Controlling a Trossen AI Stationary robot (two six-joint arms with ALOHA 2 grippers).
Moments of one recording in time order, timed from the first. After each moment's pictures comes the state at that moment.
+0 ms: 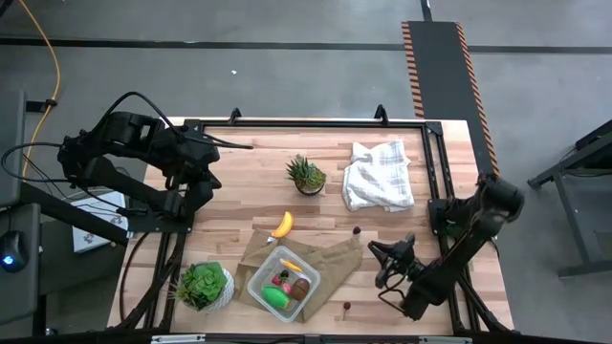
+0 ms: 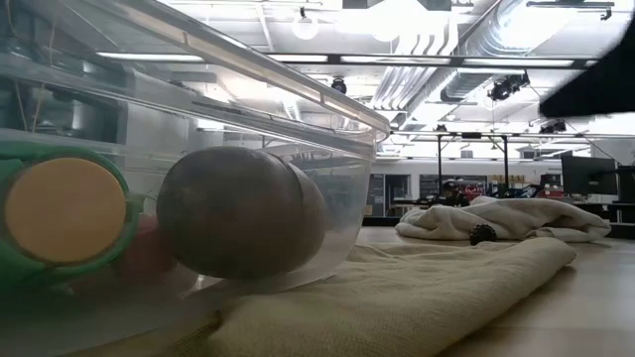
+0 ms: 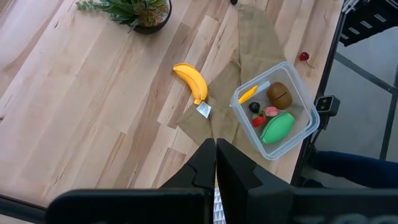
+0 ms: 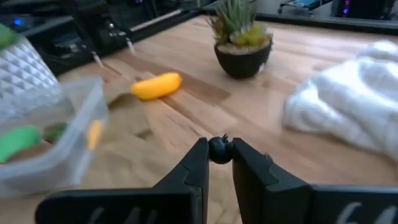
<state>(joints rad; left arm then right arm) 0.05 1.19 1.72 -1.57 0.02 -0.53 0.97 1.74 0.91 -0.85 1.23 1.90</state>
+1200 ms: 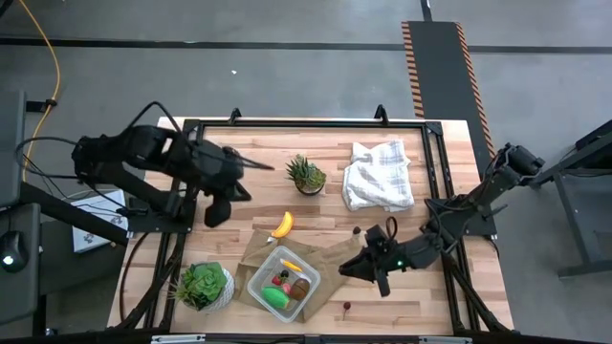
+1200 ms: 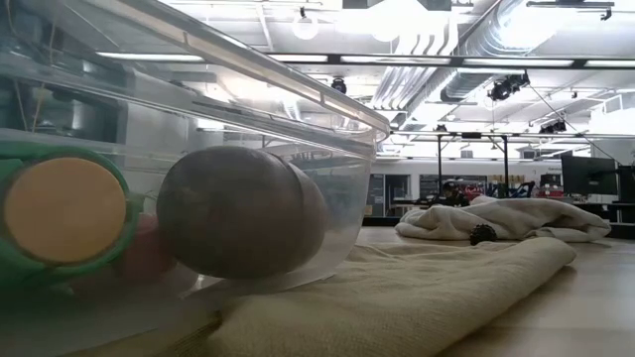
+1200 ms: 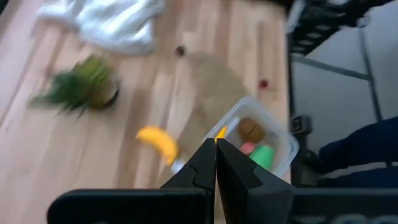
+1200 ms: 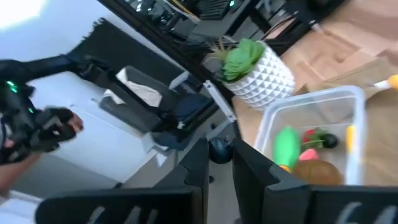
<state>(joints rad) -0.06 1.28 1.72 -1.28 -0.02 -0.37 0.67 1.33 0.91 0.23 0.42 0.95</state>
